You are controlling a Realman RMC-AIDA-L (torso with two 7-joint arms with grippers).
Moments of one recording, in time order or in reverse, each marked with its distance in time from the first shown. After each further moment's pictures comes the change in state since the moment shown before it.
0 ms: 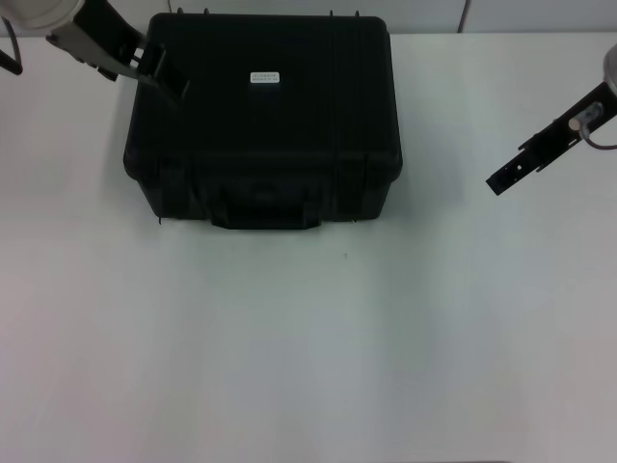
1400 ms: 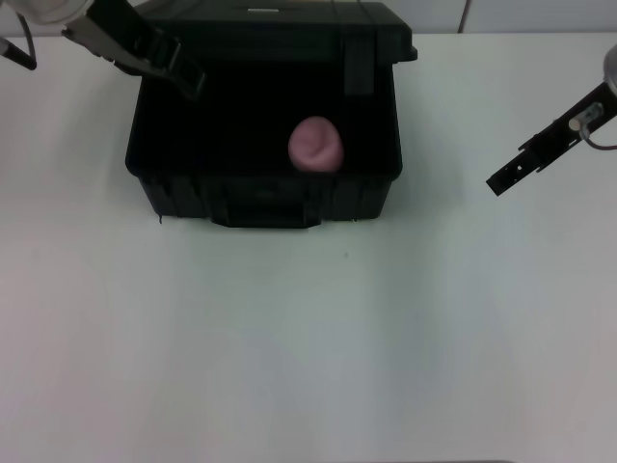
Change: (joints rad) left arm -0.001 -0.002 0.002 0.004 -0.031 0.023 -0.005; right arm 0.000 0.000 0.000 0.000 0.000 0.002 0.000
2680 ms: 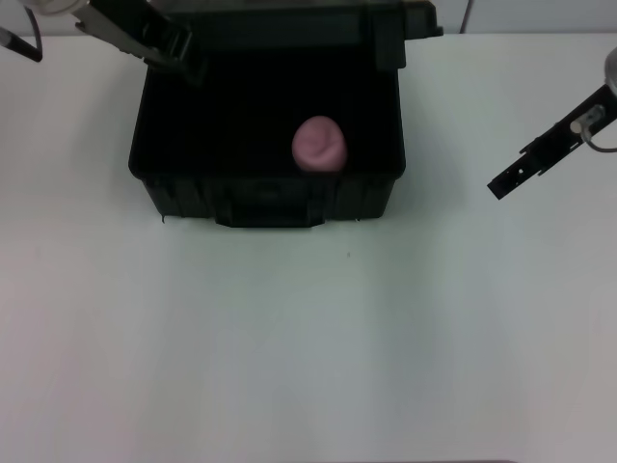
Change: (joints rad) left arm 0.002 0.001 -0.051 -0.003 -0.076 0.017 0.044; right arm 0.002 -0.001 -0.001 0.001 0.000 0.014 0.000
